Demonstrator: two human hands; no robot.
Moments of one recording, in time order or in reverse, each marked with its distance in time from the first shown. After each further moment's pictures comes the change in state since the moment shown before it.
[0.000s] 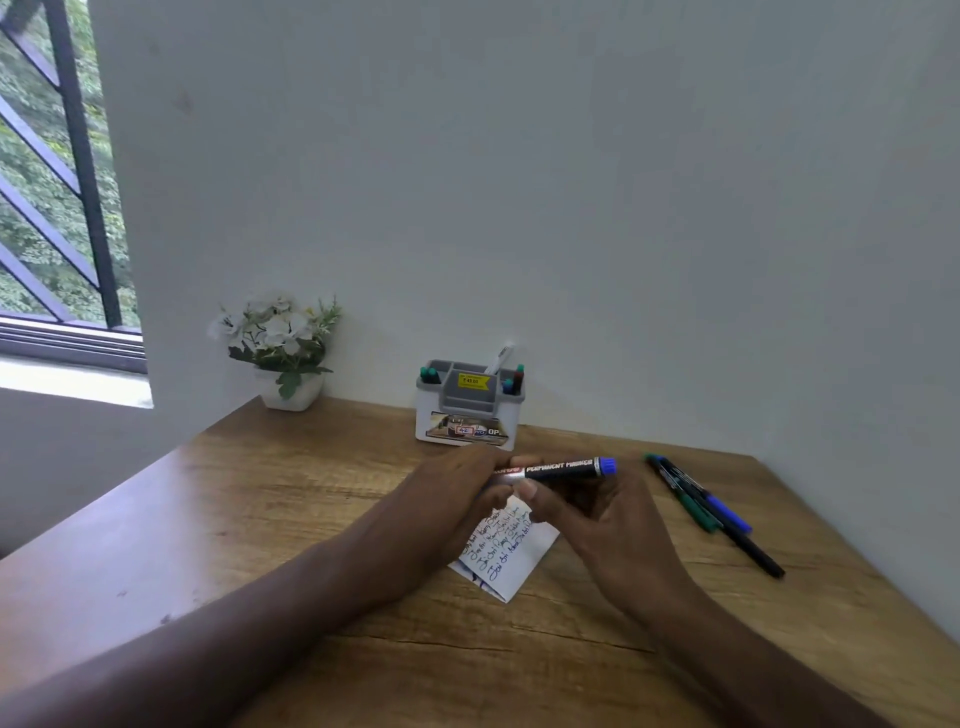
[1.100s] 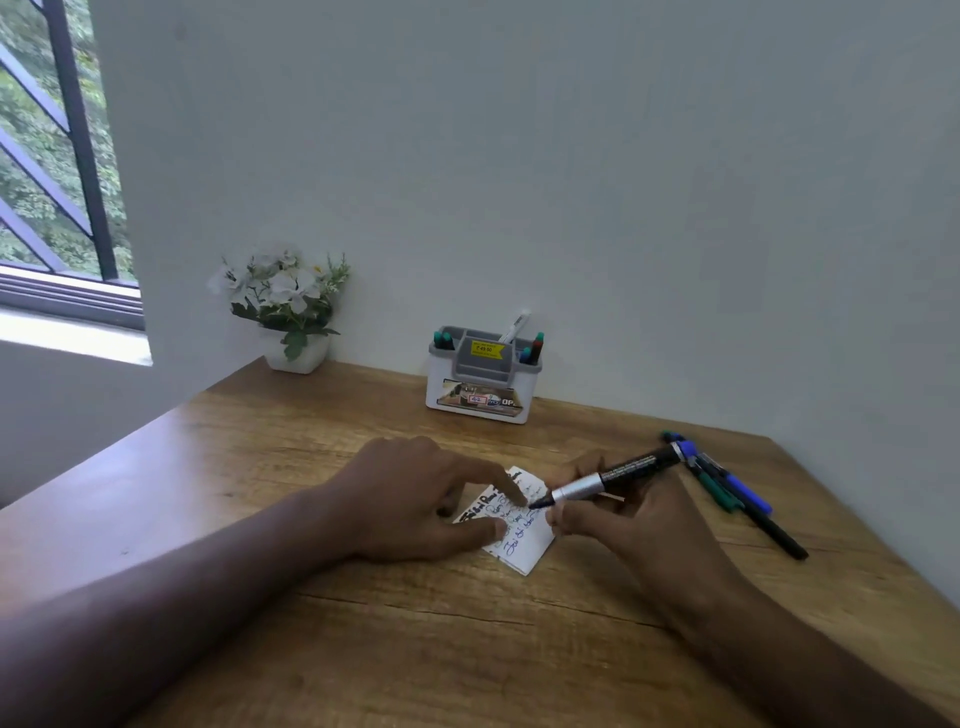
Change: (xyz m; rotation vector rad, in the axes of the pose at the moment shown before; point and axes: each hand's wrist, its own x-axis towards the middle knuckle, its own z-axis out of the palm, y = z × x) left_hand -0.011 -0.028 -0.017 0.245 -0.264 0.009; right_hand -0.007 0.007 -0.010 -0.038 -0.105 0.152
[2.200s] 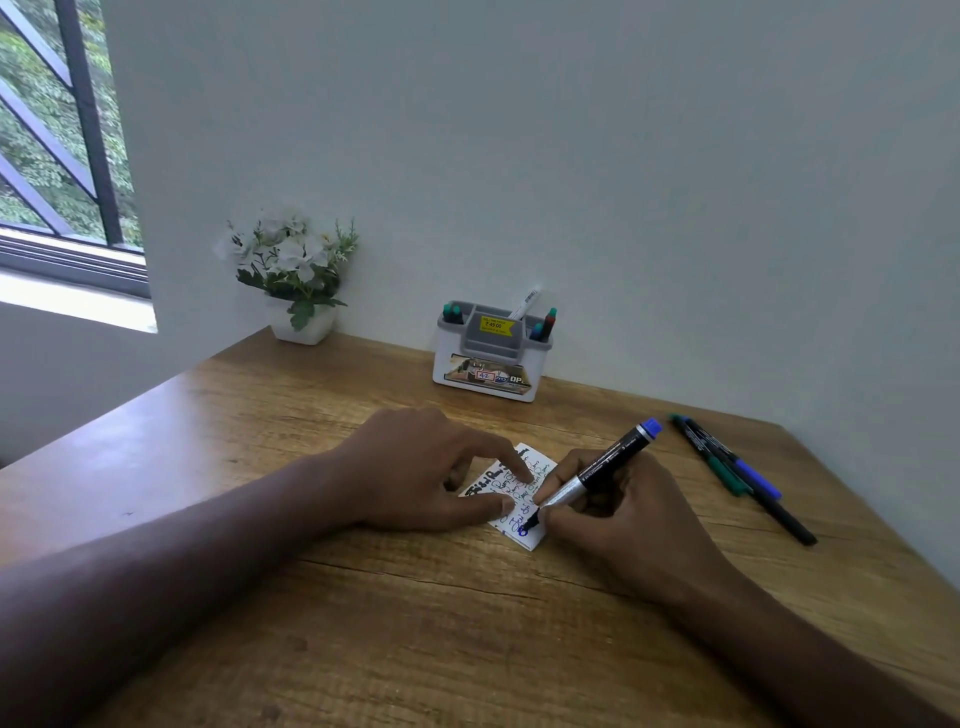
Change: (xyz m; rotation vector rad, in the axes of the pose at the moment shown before) left_hand 0.002 -0.002 0.001 -0.026 -0.008 -0.020; right_hand -0.002 0.002 0.013 -0.291 -0.082 -0.079
